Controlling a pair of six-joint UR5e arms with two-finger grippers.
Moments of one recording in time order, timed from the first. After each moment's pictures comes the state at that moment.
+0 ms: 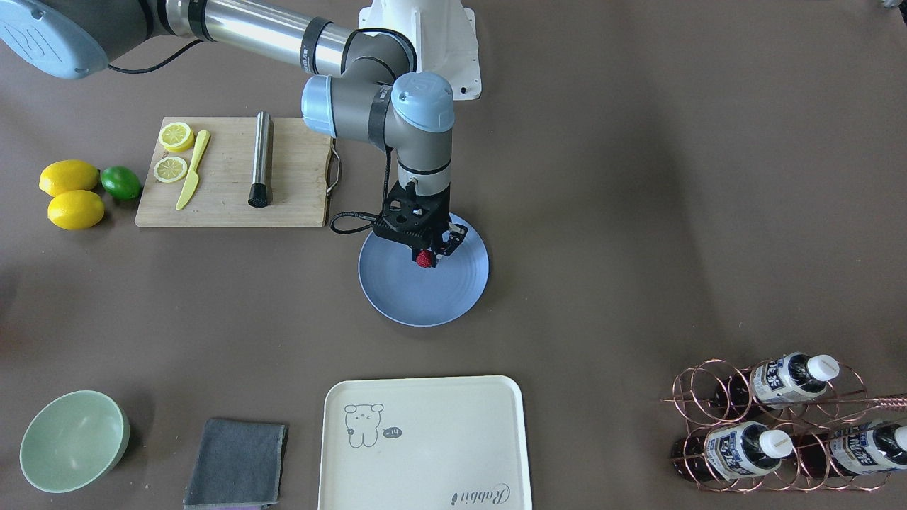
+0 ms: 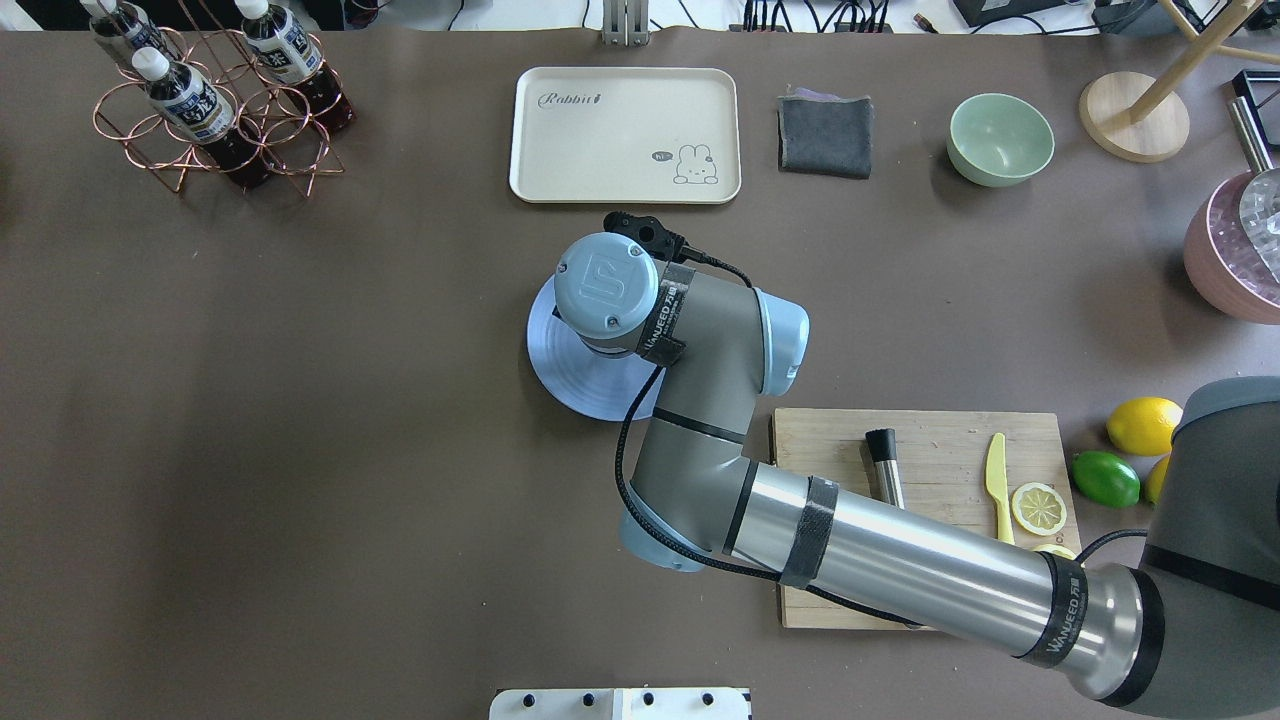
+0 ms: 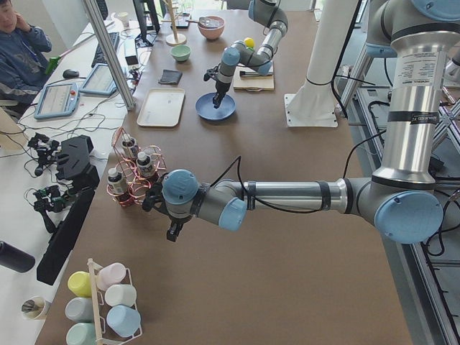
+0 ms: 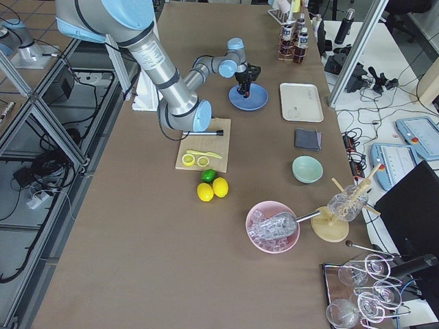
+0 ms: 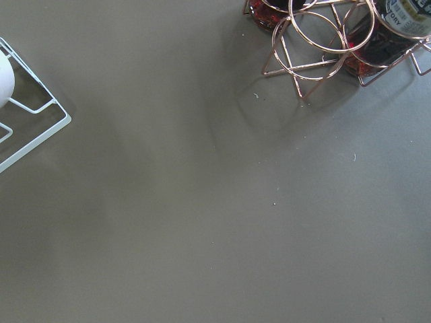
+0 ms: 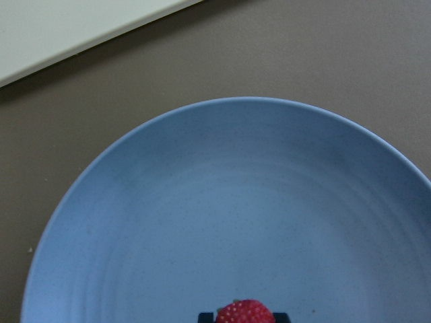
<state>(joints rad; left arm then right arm) -1.54 -1.61 -1.50 -1.97 -2.49 -0.01 0.46 -0.67 1.32 -1.42 1.63 1.65</state>
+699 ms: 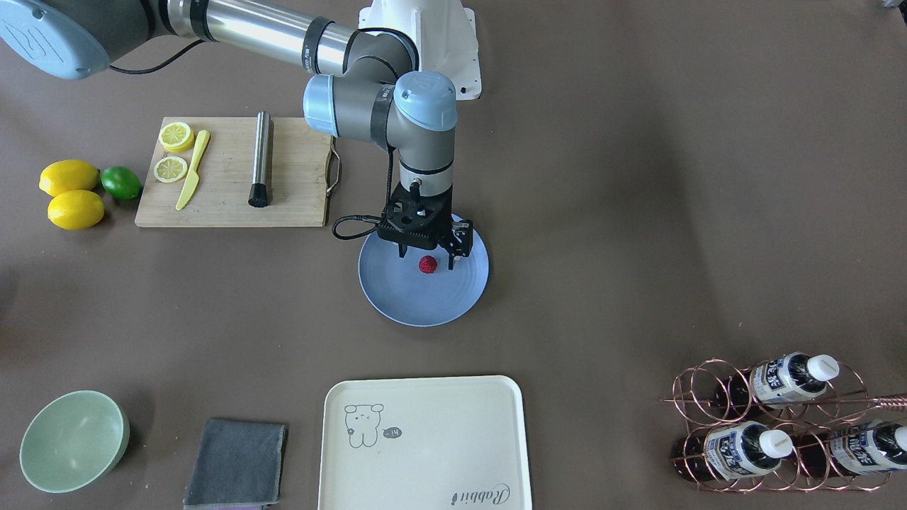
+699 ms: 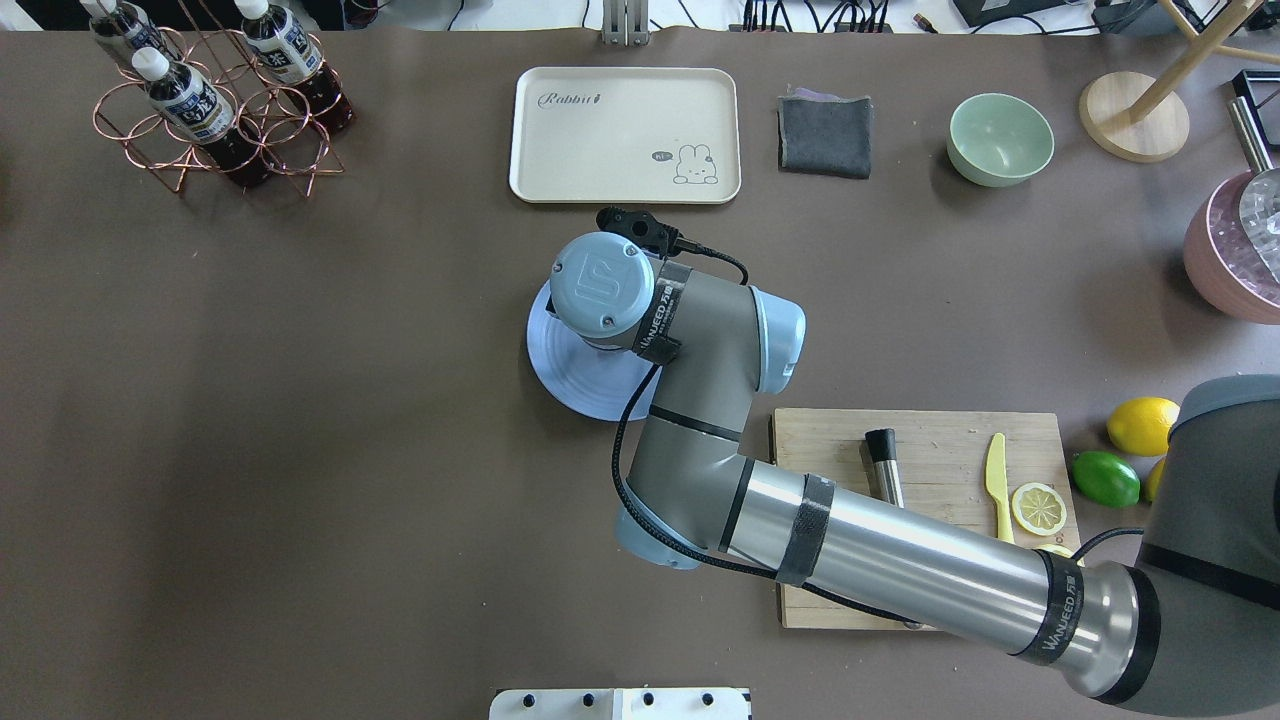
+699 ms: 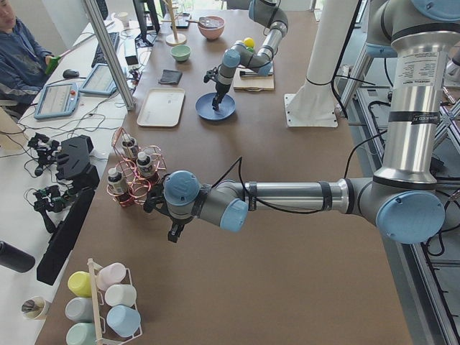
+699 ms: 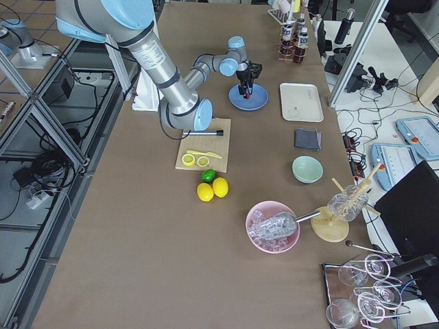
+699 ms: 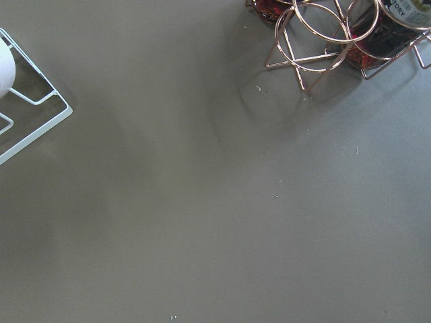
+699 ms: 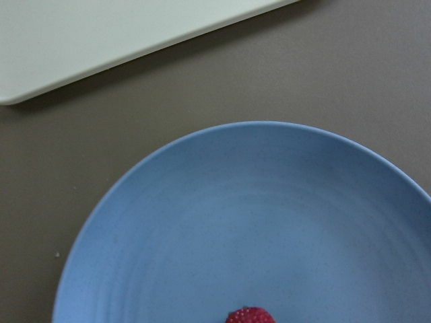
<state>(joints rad) -1.54 -1.60 -1.50 -1.98 -2.49 -0.01 0.49 -0.66 1.33 -1.43 1.63 1.59</state>
